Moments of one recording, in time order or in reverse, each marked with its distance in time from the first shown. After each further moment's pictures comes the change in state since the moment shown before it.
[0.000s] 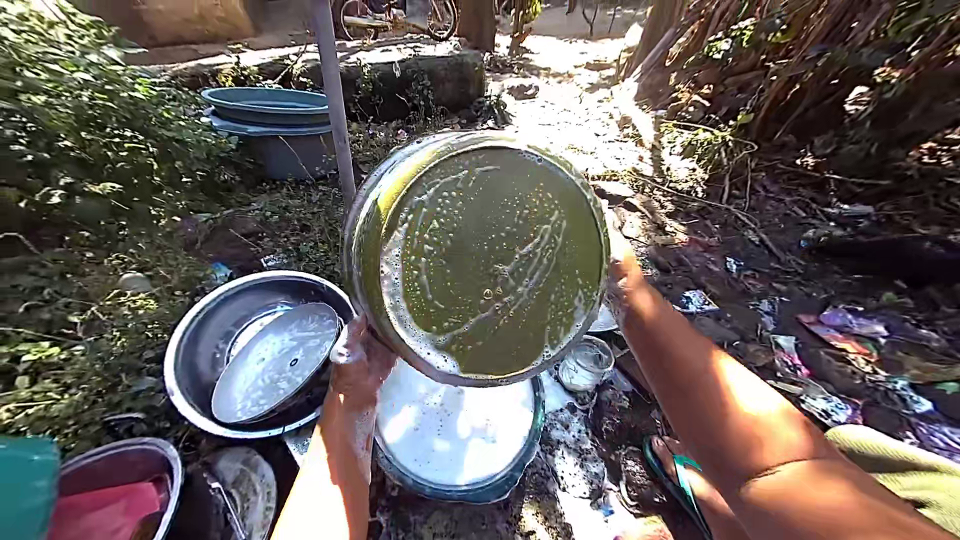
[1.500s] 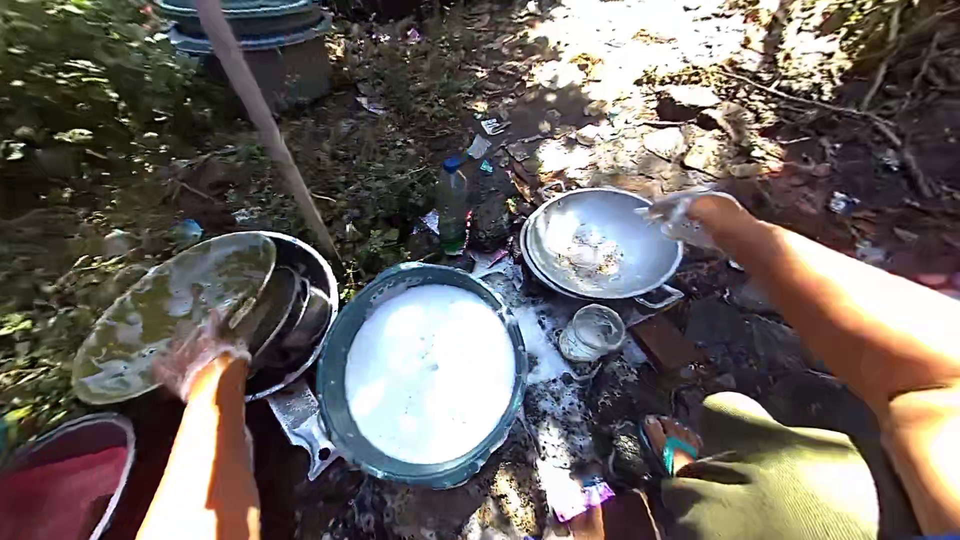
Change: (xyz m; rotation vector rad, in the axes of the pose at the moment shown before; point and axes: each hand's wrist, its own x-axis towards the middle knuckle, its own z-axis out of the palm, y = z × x) left_hand 0.013 0.065 -0.149 2.411 0.807 -0.542; right_hand 0.160 0.227 -0.179 -1.039 -0.459 0.265
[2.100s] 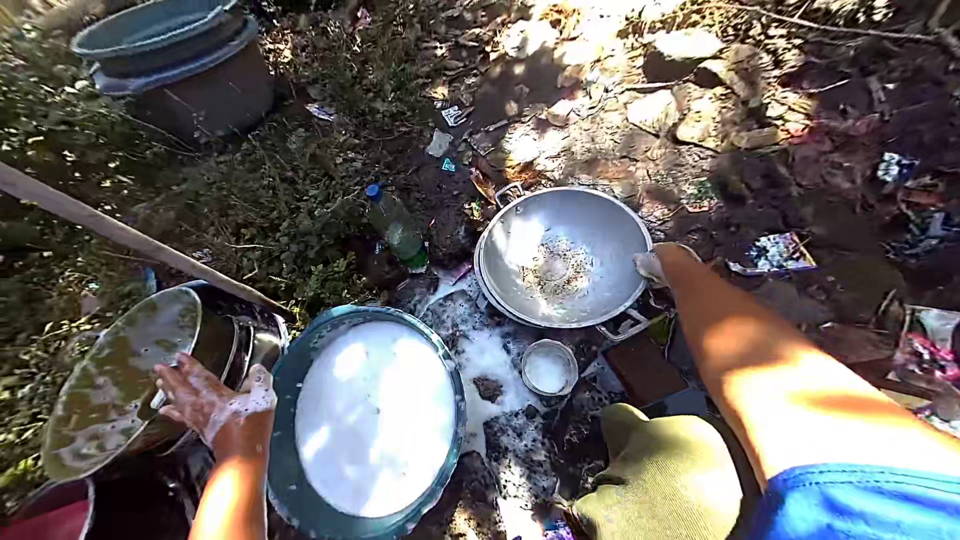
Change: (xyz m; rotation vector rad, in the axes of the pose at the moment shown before) left_hand -0.134 0.184 -0.049 -0.256 0.283 0.160; right_hand 0.093 0.163 0.108 0.369 -0.228 0.719
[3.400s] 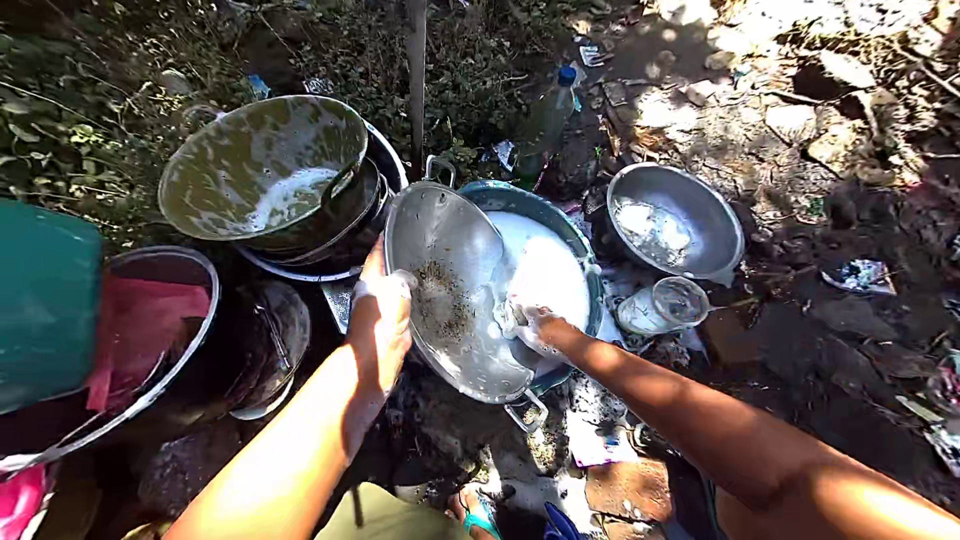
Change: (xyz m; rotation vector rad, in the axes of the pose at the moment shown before) left_hand -0.066 -0.115 -0.083 -1.190 -0.552 -0.514; right_hand -0.425 -0.069 0.322 -0.638 -0.417 -0.809
